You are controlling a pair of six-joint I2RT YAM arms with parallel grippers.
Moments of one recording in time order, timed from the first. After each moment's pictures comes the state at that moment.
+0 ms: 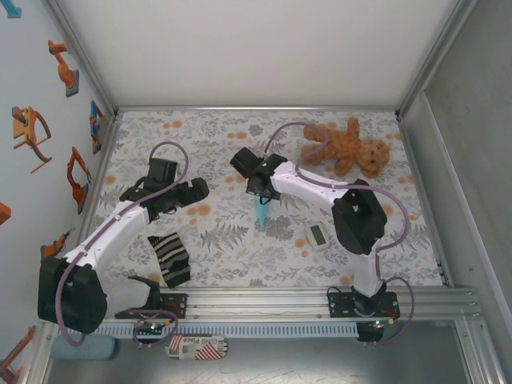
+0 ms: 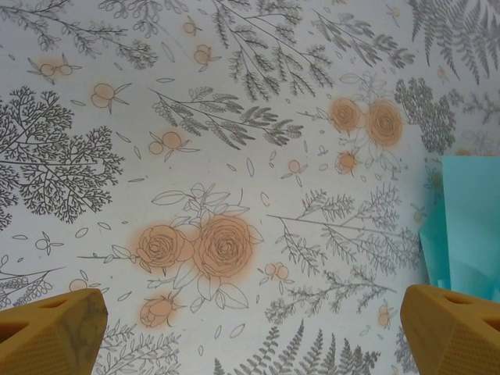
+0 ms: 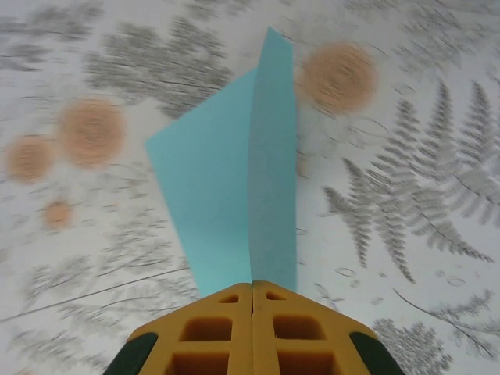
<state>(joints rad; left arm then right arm) -0.33 1.21 0.80 -0.53 0.07 -0.61 0.85 1.95 1.59 -0.85 0.33 1.00</state>
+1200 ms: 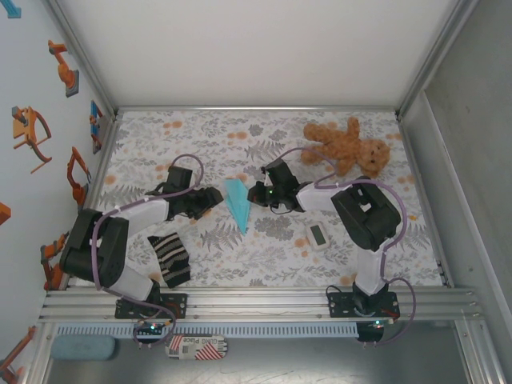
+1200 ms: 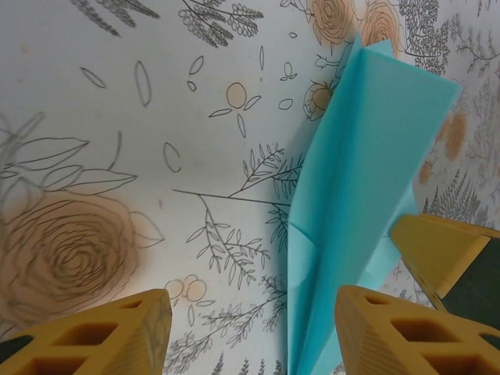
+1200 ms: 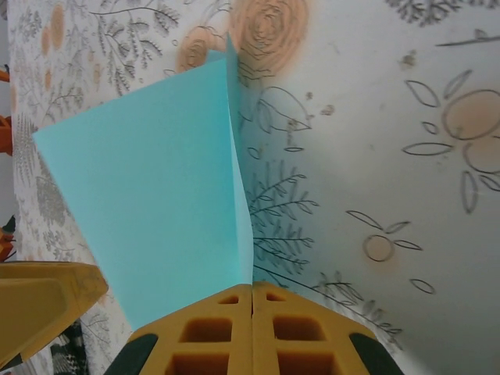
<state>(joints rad) -0.38 1.53 0.70 -0.13 0.39 -0.83 0.66 1.93 1.01 0.14 -0.38 0.84</state>
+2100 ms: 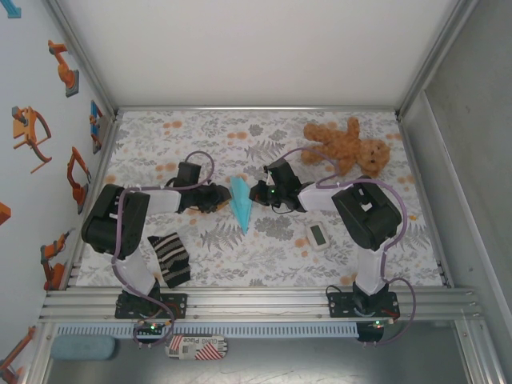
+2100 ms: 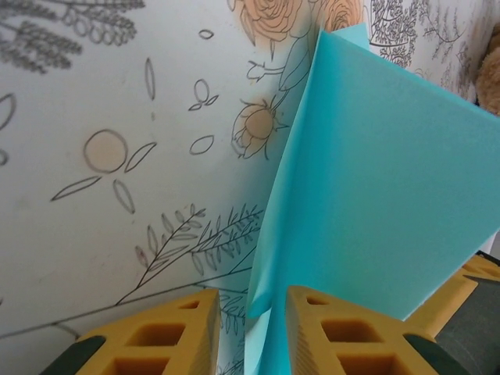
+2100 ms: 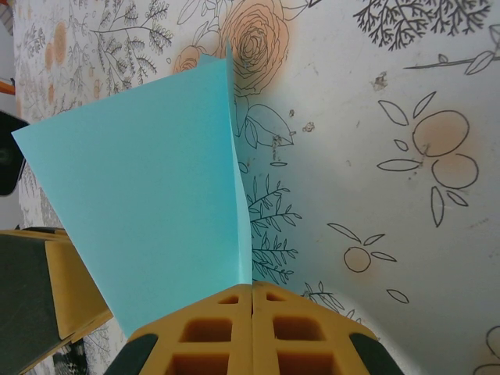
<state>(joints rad) -0.39 1.77 0.79 0.05 0.57 -0.87 0.65 1.93 1.00 0.17 -0.38 0.85</state>
